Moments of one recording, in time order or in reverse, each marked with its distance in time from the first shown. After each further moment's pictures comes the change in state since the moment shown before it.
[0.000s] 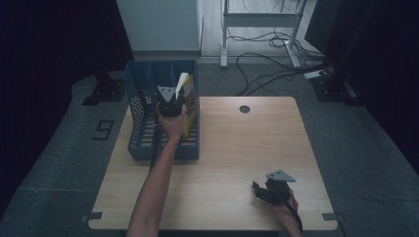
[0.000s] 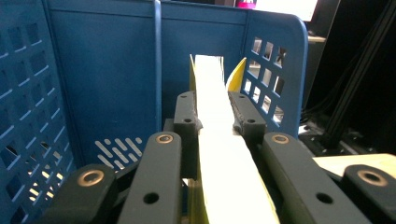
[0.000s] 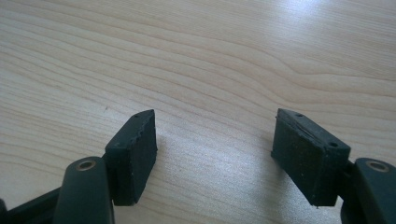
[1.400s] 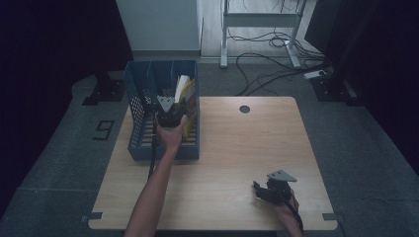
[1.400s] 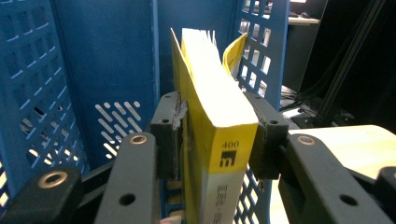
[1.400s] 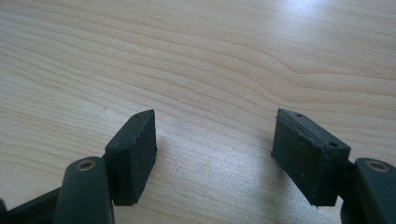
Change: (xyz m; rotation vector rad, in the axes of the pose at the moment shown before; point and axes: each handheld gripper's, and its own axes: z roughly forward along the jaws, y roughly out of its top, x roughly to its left) left arm 0.002 -0.020 -0.026 0.056 -0.035 -0.004; right arm -0.003 0.000 -0.001 -0.003 0.007 0.008
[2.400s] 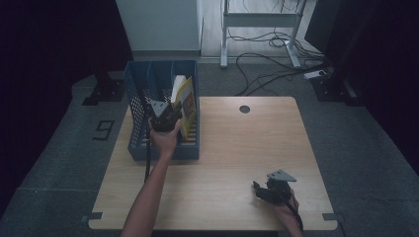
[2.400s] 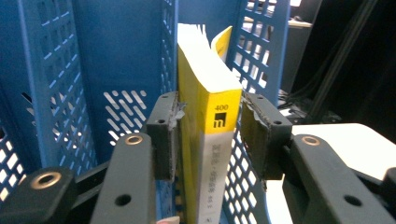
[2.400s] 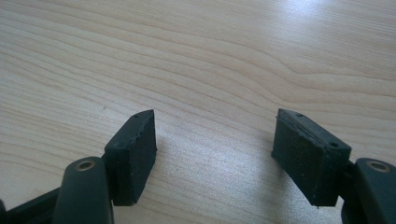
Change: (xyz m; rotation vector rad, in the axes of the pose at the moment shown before) left arm 0.013 -0.004 -0.020 0.008 -0.043 -0.039; right arm 0.000 0.000 0.000 0.002 -0.001 -0.006
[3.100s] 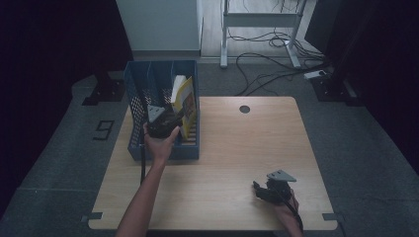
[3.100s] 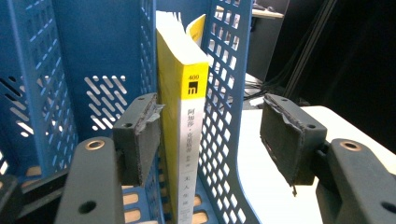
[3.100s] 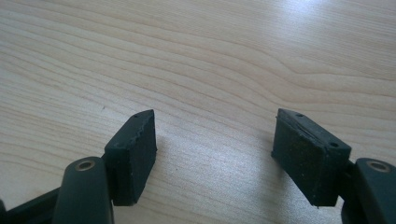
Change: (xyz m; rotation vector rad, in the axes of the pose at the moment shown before) left arm 0.004 -0.003 -0.026 0.044 -0.098 -0.007; right arm 0.001 0.000 0.000 0.001 -0.004 0.001
